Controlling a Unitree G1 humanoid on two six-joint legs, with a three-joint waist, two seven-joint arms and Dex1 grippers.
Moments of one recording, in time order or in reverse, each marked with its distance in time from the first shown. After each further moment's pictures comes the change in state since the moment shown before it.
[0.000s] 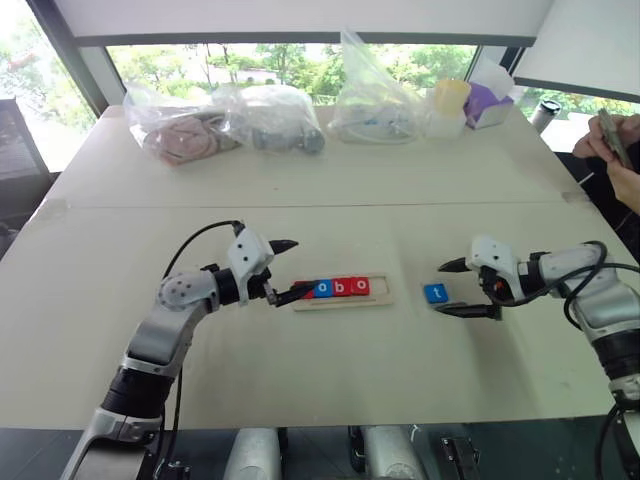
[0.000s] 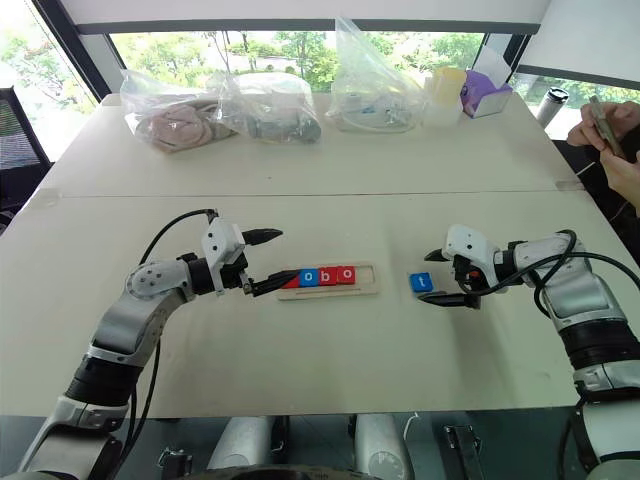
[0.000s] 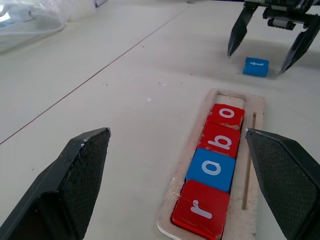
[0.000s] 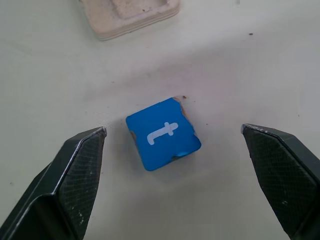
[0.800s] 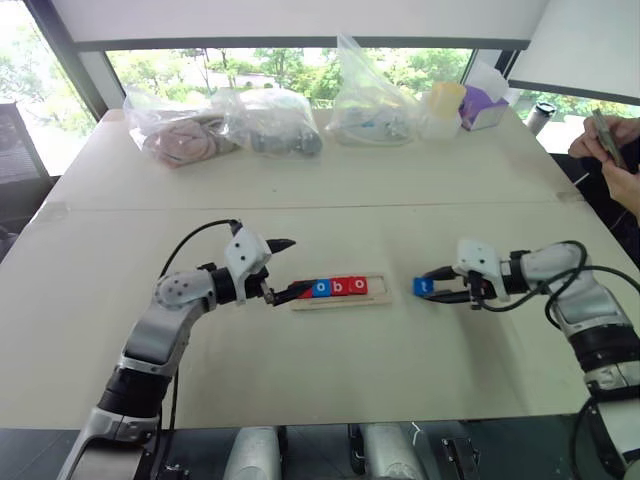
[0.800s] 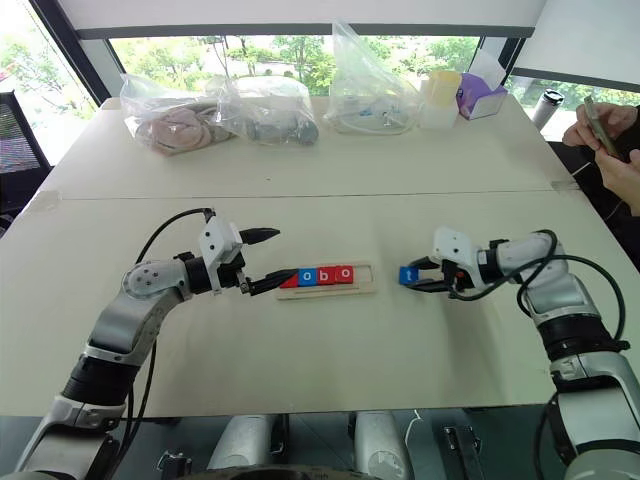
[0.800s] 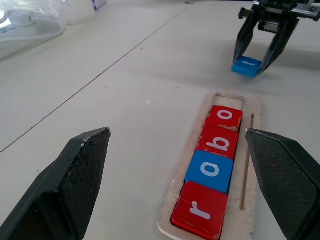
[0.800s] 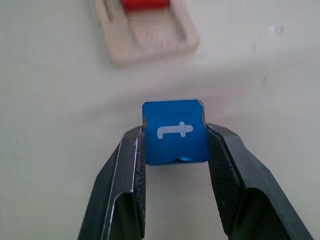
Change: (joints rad) left arm -0.009 0.010 0.004 0.000 0.000 0.000 -0.008; right arm -0.072 0.102 0.000 -0.027 -0.008 -0.067 0.014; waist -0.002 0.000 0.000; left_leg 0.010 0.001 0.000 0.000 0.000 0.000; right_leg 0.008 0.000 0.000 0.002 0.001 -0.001
